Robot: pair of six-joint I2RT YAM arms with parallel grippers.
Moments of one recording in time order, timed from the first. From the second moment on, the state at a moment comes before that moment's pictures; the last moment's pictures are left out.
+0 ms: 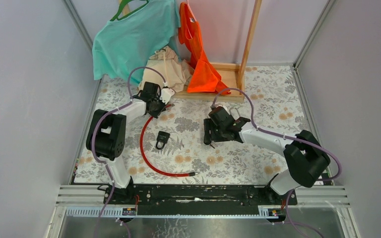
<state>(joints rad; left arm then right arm) -0.22 1.80 1.12 -0.29 0.13 0.49 0.76 1.51 0.91 -0.39 0.07 0.61</state>
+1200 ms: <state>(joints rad) -0.13 1.47 1.18 -0.50 0.29 0.33 0.76 1.71 0.97 -0.30 0.10 0.53</state>
